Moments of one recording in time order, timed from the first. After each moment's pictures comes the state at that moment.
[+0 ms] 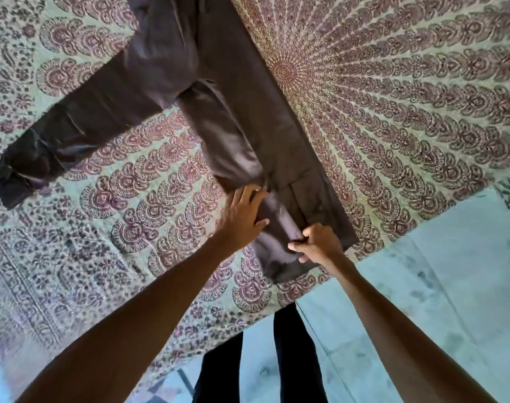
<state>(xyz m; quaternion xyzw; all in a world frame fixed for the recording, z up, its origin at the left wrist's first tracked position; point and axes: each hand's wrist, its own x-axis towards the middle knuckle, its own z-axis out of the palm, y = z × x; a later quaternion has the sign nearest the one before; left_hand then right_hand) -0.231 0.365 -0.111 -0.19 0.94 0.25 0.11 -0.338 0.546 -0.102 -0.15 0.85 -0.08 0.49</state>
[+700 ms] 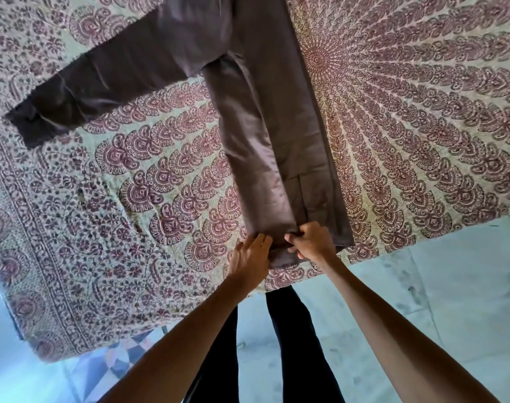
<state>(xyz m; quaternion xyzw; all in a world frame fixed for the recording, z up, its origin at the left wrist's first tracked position) -0.172 0.484 -0.104 -0.32 0.88 0.29 0.17 -0.336 0.541 -0.091 -0.12 0.84 -0.07 0.53</state>
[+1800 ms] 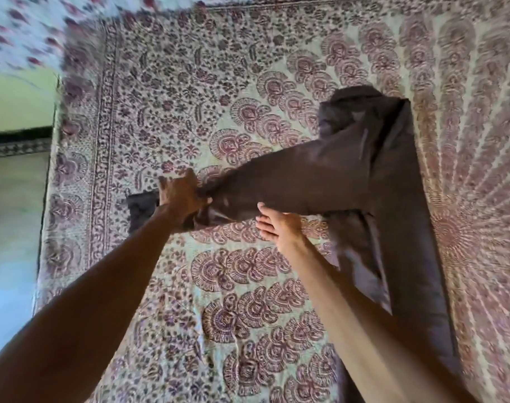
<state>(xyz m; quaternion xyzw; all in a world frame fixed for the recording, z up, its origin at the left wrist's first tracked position) -0.077 -0.062 -0.123 -0.58 0.78 0.15 0.17 -0.267 0.086 -0.111 0.08 0.66 -0.41 0.63</state>
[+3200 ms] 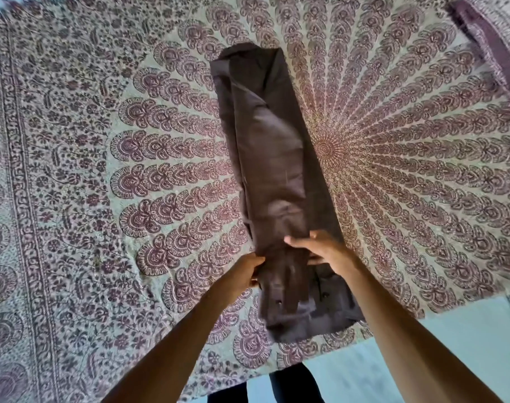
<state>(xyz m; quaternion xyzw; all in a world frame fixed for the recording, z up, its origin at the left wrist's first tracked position) -0.221 0.346 -0.075 -0.55 0.30 0.77 0.12 -0.404 0.420 -0.056 -0.04 0.76 -0.20 0.61</state>
